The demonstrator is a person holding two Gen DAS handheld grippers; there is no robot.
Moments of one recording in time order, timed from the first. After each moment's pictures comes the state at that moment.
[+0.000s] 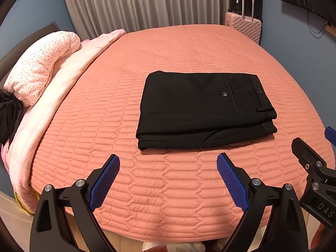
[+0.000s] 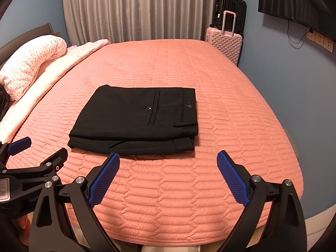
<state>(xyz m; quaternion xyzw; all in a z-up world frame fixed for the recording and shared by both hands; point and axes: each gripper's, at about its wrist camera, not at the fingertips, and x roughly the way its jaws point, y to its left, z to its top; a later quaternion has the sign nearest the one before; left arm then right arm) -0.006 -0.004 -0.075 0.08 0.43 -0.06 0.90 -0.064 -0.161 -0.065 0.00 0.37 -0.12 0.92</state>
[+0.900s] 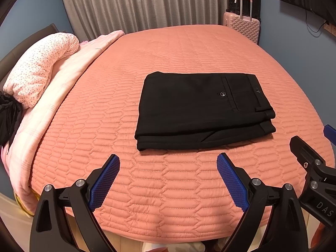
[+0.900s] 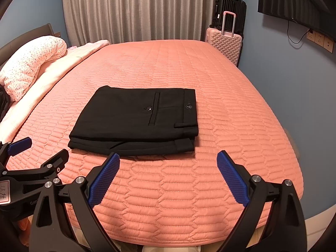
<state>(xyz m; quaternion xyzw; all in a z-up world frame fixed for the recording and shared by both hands) -0.008 -0.009 -0.075 0.08 0.42 -0.06 0.90 -0.063 -0.160 -0.065 0.01 0.36 -0.12 0.92</state>
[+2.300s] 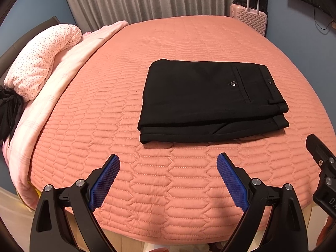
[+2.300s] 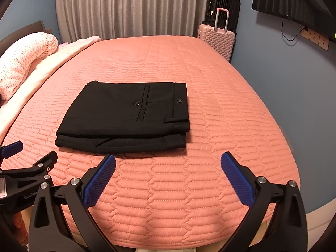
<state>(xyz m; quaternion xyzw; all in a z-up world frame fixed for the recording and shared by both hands) 0.008 -0.001 -0.098 0.08 0.45 -0.04 0.89 -0.054 -0.168 -0.080 -0.01 0.37 -0.15 0.92</state>
